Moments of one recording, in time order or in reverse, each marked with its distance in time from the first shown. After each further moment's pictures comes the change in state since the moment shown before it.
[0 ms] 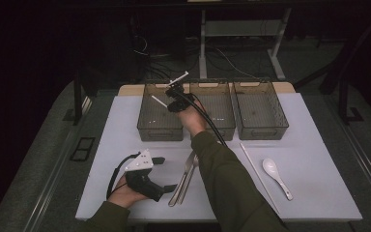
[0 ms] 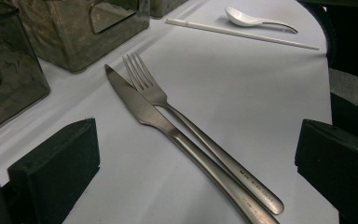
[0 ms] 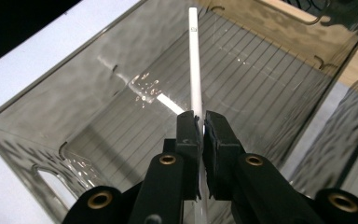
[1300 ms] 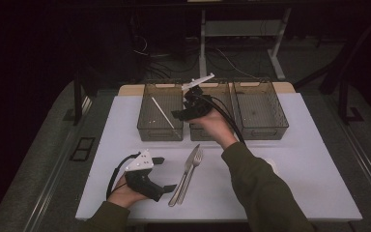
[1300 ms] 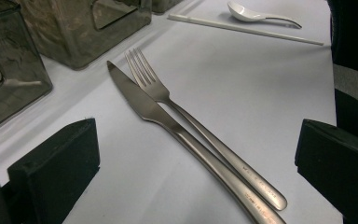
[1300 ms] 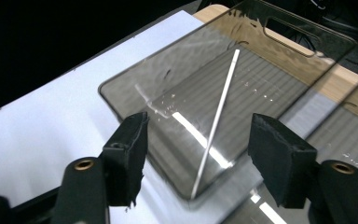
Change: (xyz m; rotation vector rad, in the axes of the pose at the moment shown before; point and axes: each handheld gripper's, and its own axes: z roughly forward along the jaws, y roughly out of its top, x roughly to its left) left arm 0.000 0.000 0.000 0.017 0.010 0.008; right arm -0.006 -0.039 -0.086 -0.157 0.140 -0.095
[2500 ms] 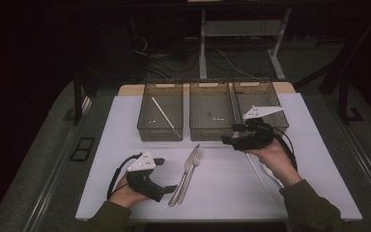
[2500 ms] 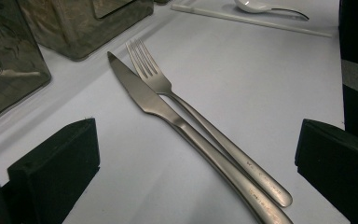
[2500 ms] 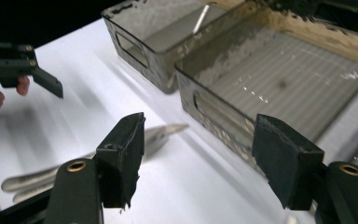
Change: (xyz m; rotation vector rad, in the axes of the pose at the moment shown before) left arm -0.001 -0.002 0.004 0.026 0.012 -0.007; right arm -0.029 -0.122 -0.115 -0.066 -0.011 0.045
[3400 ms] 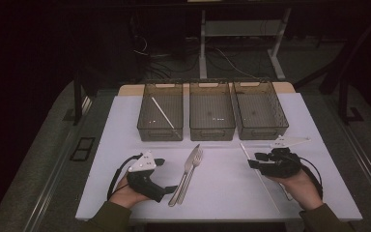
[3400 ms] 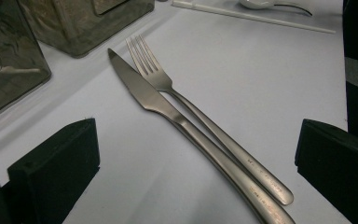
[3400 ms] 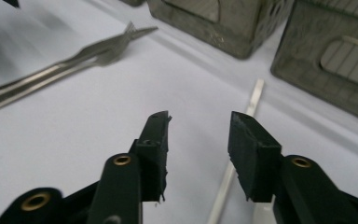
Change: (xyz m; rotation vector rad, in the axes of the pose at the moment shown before) left arm -0.001 0.000 0.000 0.014 0.006 0.002; right arm -0.012 -0.090 -0.036 0.096 -0.084 0.075
